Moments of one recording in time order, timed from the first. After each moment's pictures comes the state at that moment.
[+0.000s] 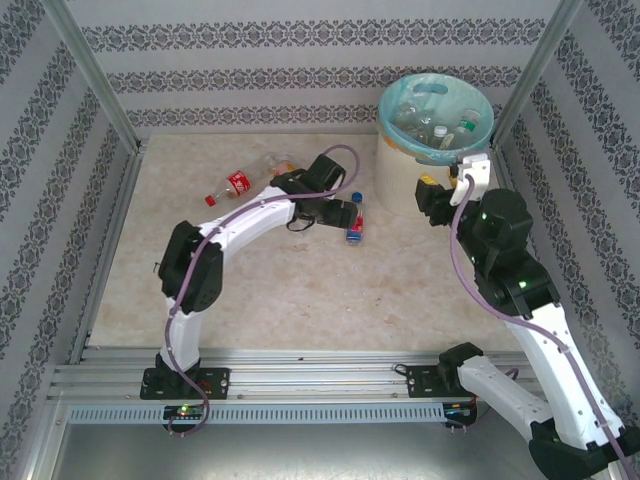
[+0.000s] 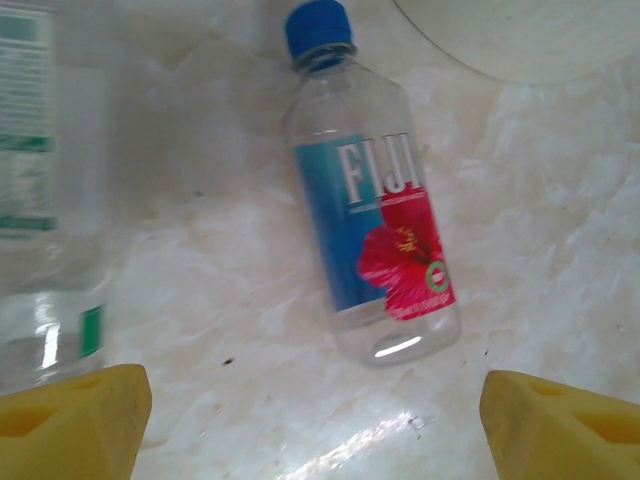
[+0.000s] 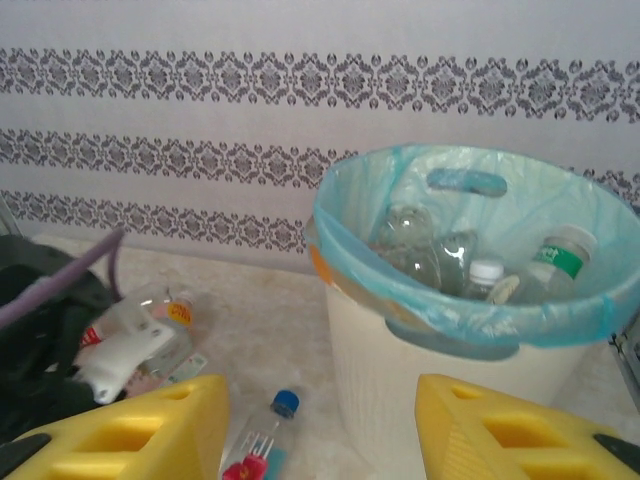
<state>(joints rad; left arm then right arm) -0.67 2.05 1.78 -0.73 0.05 -0.42 0.36 0.78 1.08 -0.45 0.13 0.05</state>
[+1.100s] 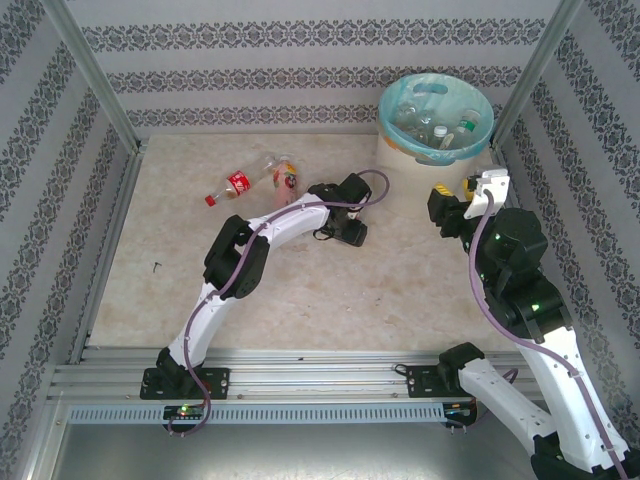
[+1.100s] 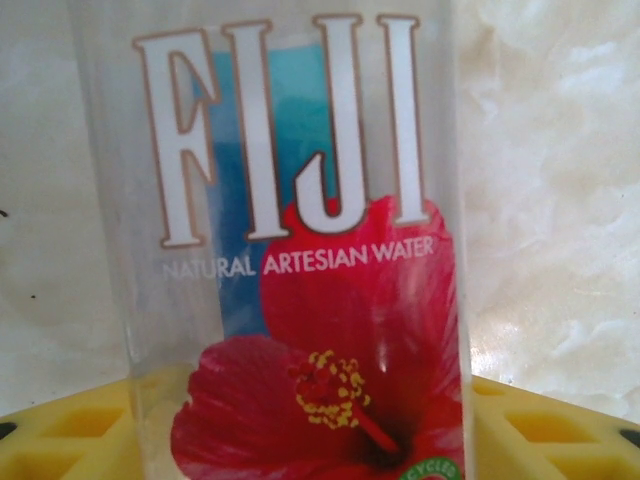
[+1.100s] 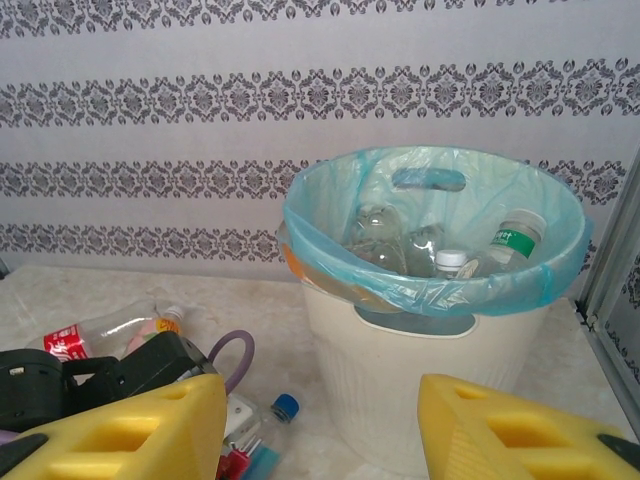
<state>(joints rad) -0.72 2.36 2.00 -0.83 0.04 -0.31 0.36 0.70 1.06 -0.48 0.19 0.11</state>
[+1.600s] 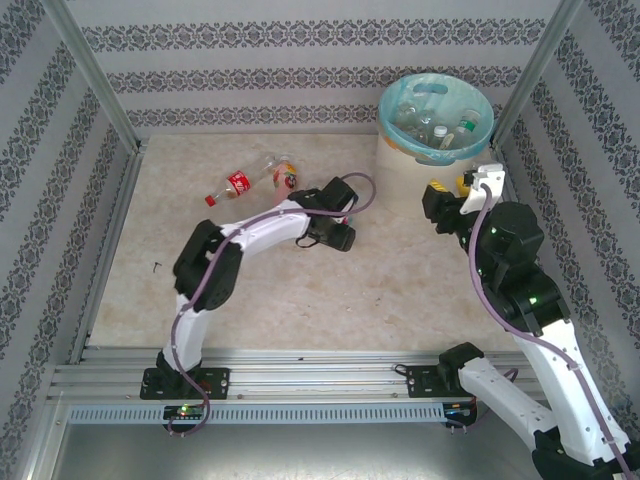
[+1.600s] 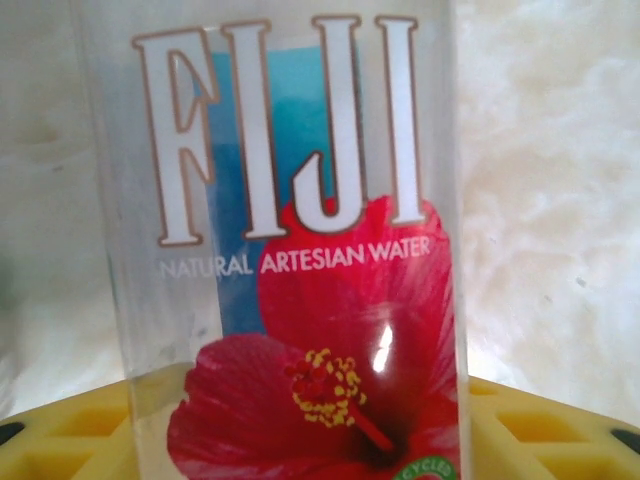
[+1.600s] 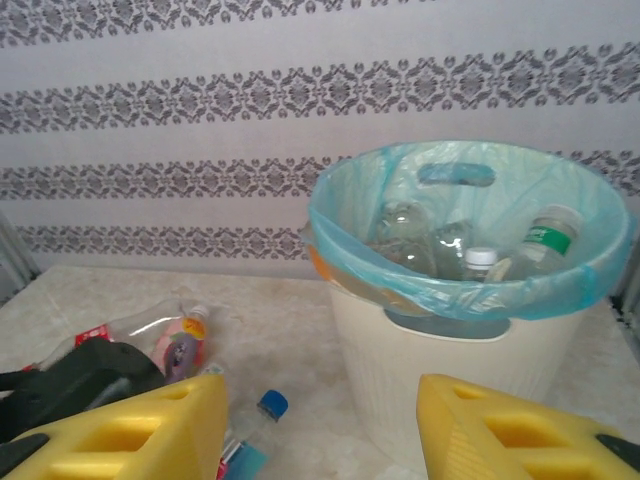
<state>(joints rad) -0.72 2.03 1.62 -0.68 0.03 -0.30 0.38 0.75 1.09 -0.47 0.16 0.15</state>
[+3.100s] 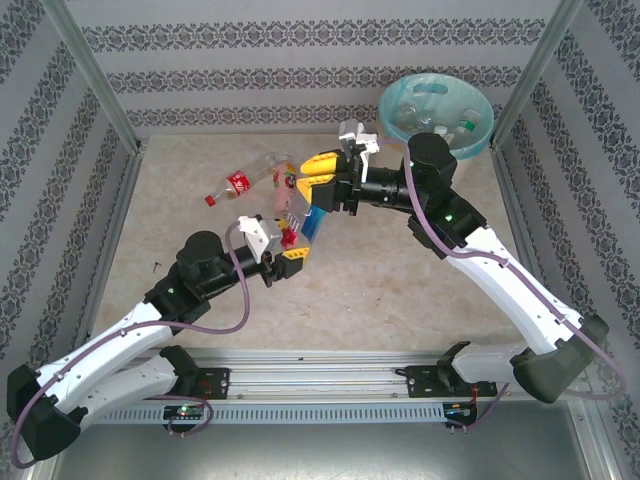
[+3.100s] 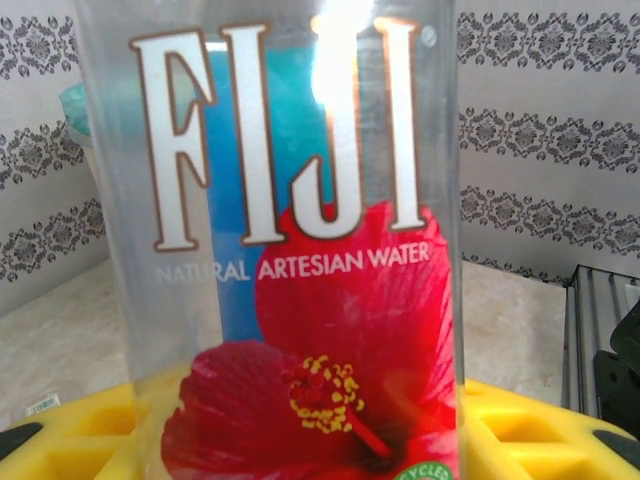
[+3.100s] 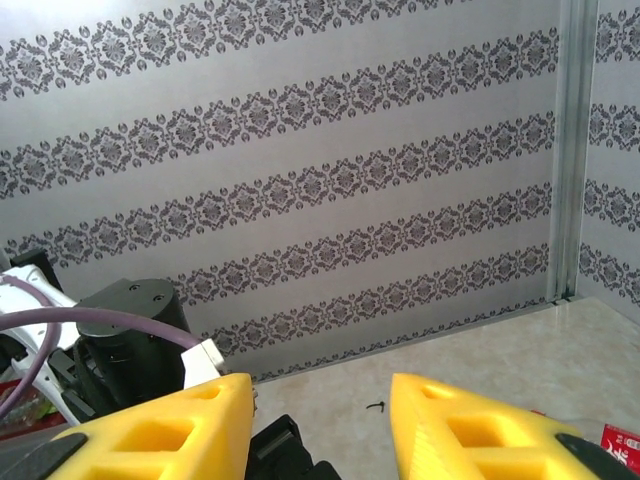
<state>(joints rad) -0.72 0.85 0.69 0.10 0.30 0.04 0.63 1.28 1.39 -0.06 -0.78 0.23</state>
